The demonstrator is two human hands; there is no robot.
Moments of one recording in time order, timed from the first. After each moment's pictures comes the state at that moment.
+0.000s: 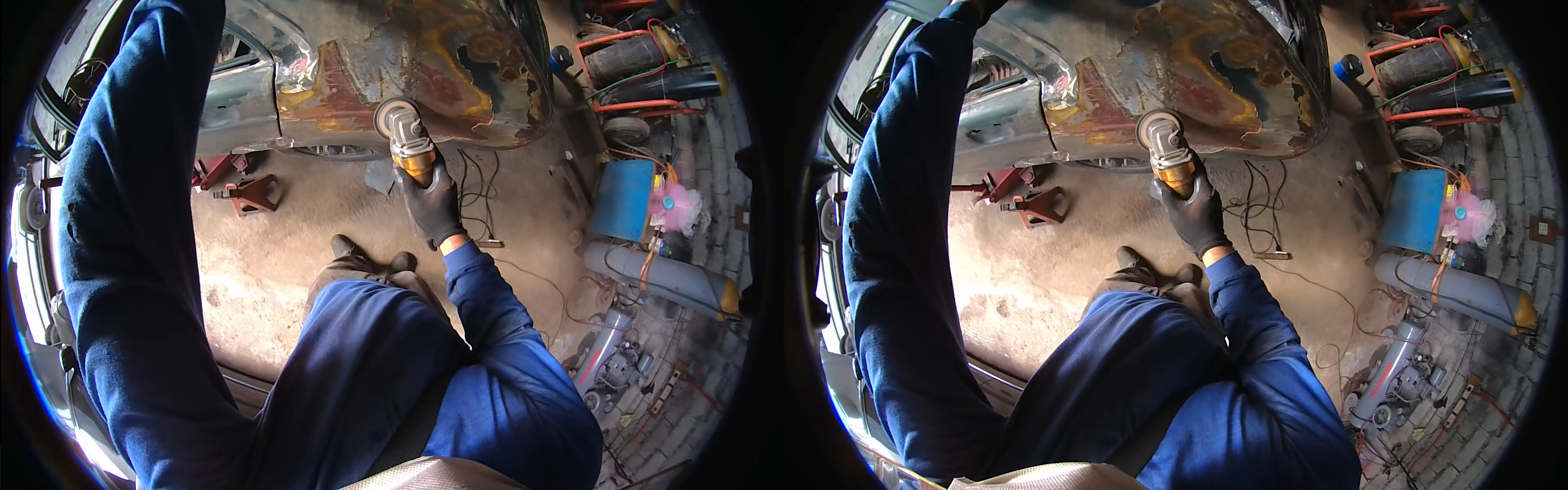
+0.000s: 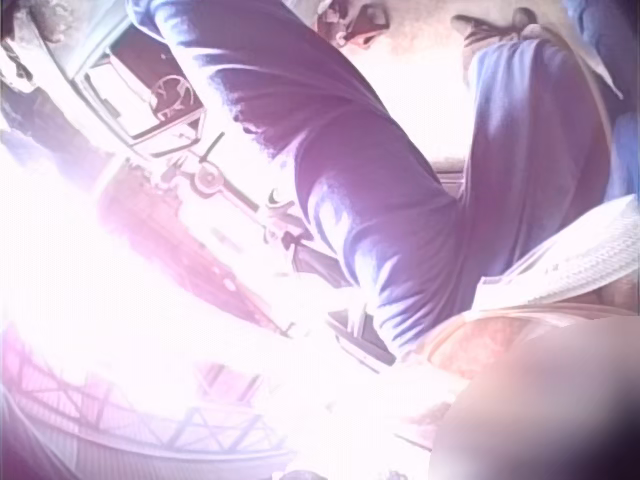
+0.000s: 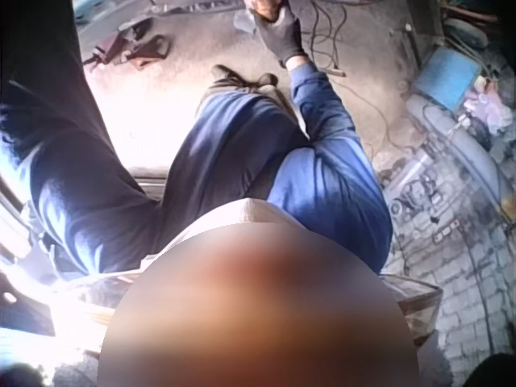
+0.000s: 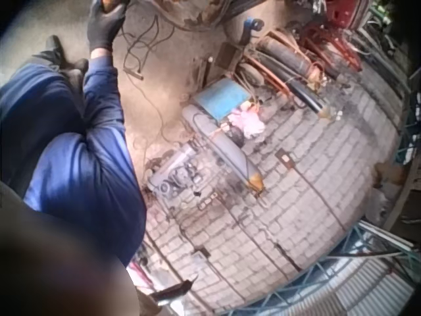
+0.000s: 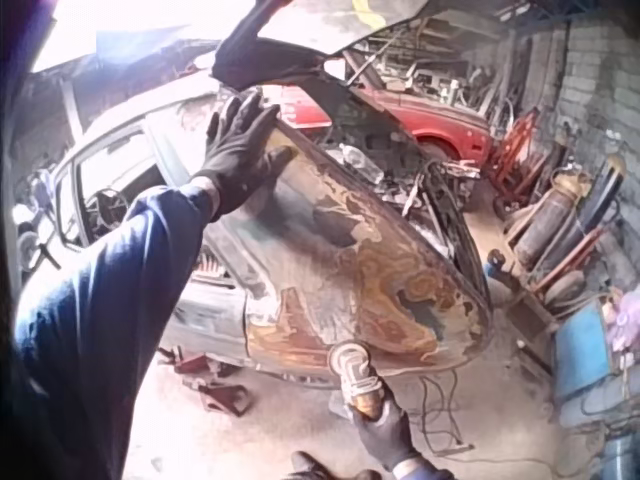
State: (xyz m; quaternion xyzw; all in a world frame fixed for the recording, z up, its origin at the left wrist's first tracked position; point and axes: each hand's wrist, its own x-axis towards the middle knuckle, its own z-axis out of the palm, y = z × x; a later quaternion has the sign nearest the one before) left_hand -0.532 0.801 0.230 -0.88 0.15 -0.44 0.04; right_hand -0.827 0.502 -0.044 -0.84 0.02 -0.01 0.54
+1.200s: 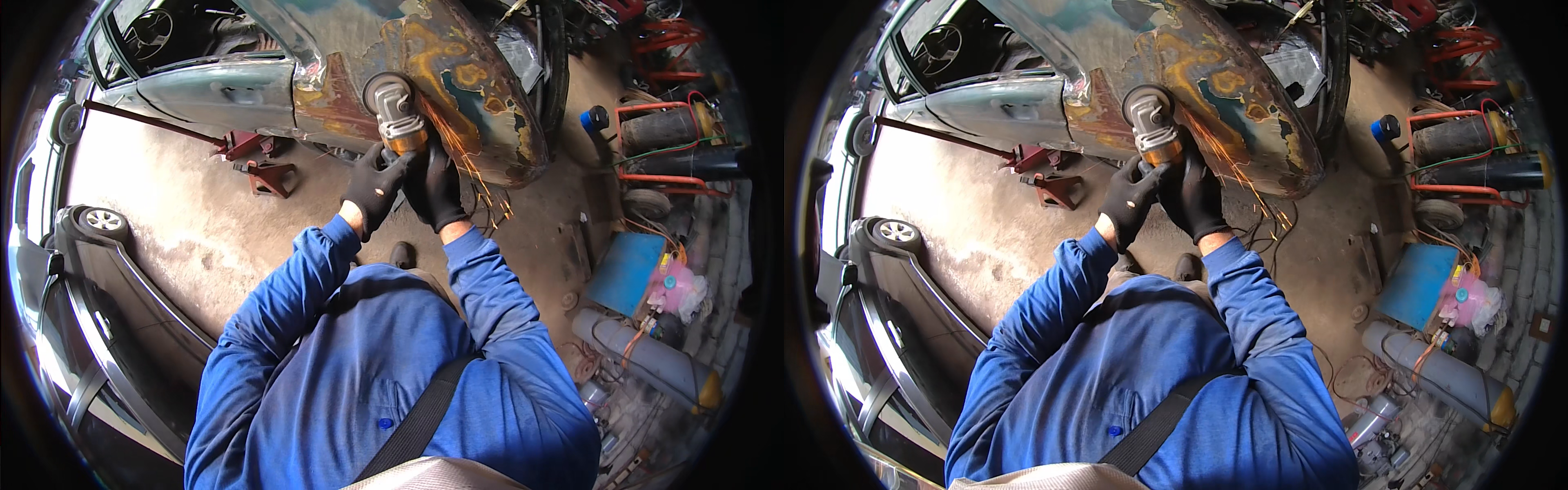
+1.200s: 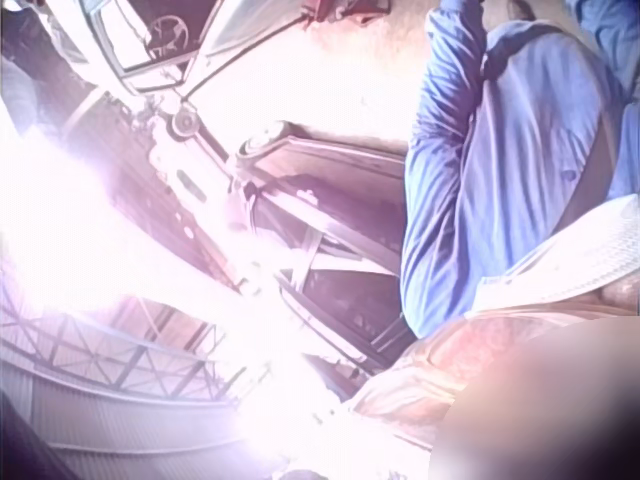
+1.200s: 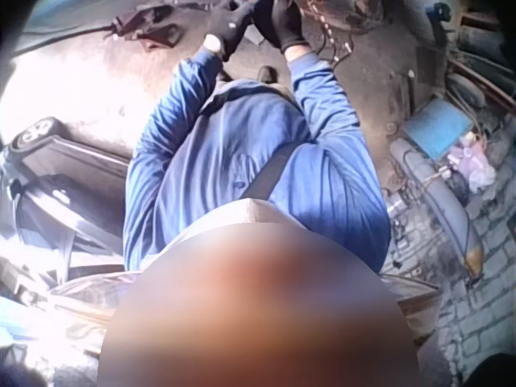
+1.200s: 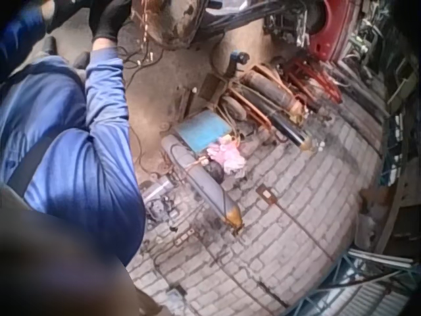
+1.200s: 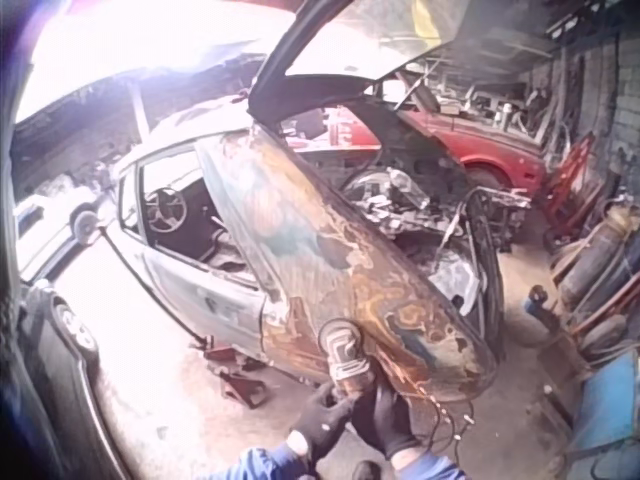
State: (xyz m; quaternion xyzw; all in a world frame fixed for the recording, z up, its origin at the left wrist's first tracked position) left_hand -0.818 0.590 0.016 -0.69 -0.13 0.00 -0.72; right_hand -0.763 0.447 -0.017 -0.84 -0.21 -0.06 0.50
